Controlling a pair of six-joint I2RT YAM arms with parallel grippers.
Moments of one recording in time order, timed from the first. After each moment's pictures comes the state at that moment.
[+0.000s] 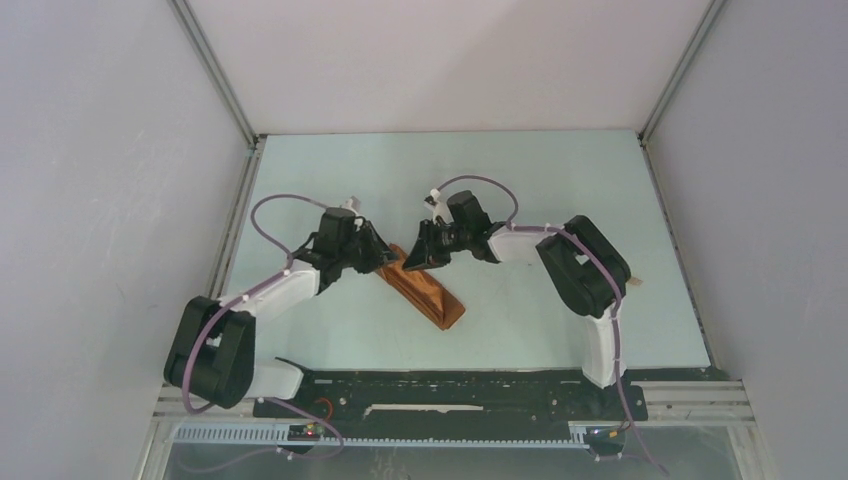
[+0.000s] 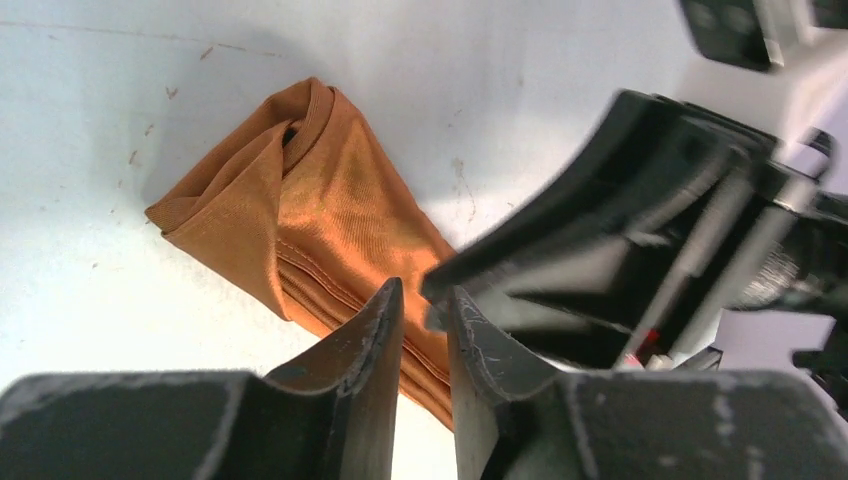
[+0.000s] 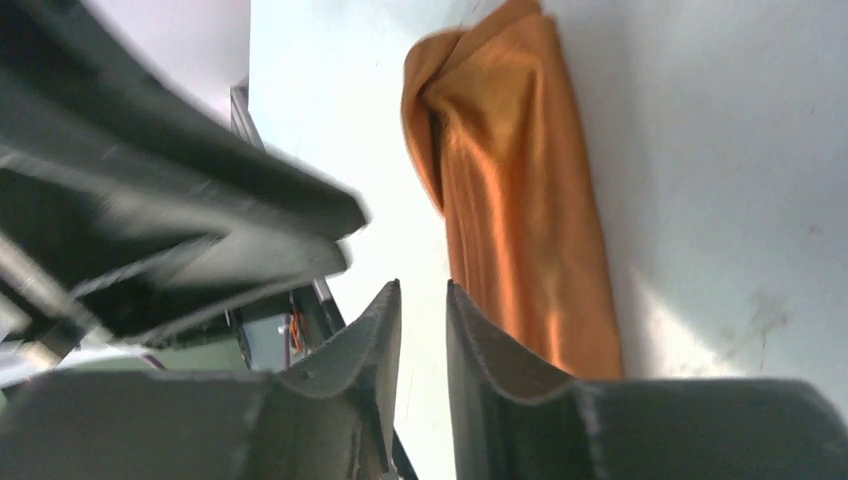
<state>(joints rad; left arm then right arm) -0.36 1.36 0.67 -0.05 0.24 -0.78 0.65 2.01 1.16 0.21 -0.72 0.74</state>
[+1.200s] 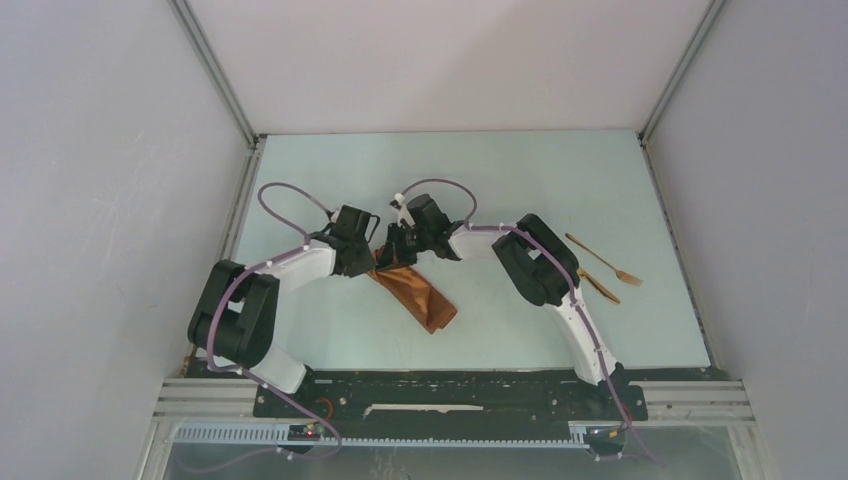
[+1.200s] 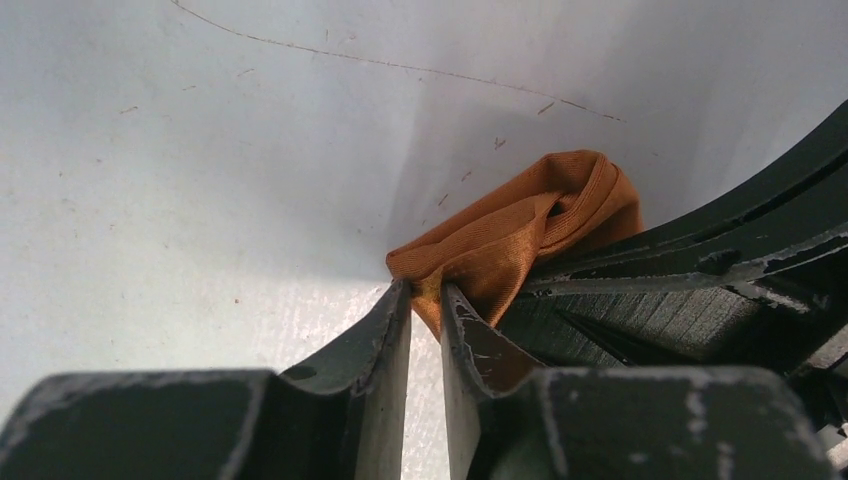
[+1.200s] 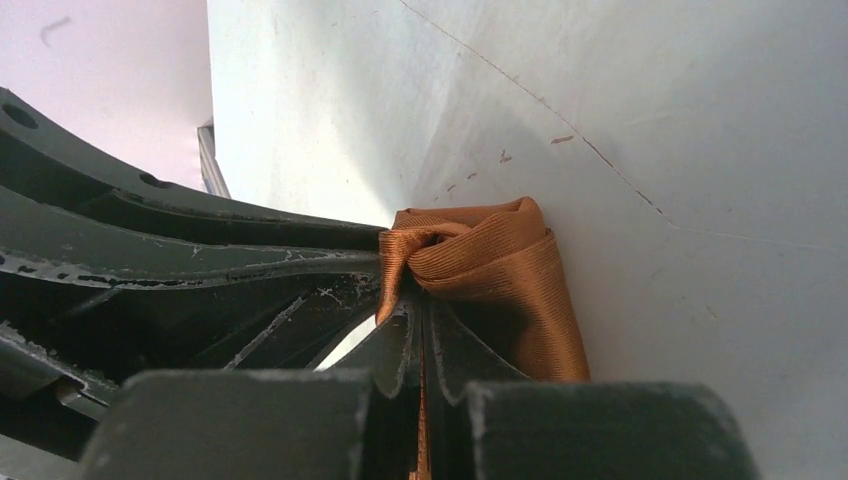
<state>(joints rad) -0.38 1.55 0.82 -0.32 -0.18 -0.67 0.76 2.35 1.54 0.17 -0.64 0.80</state>
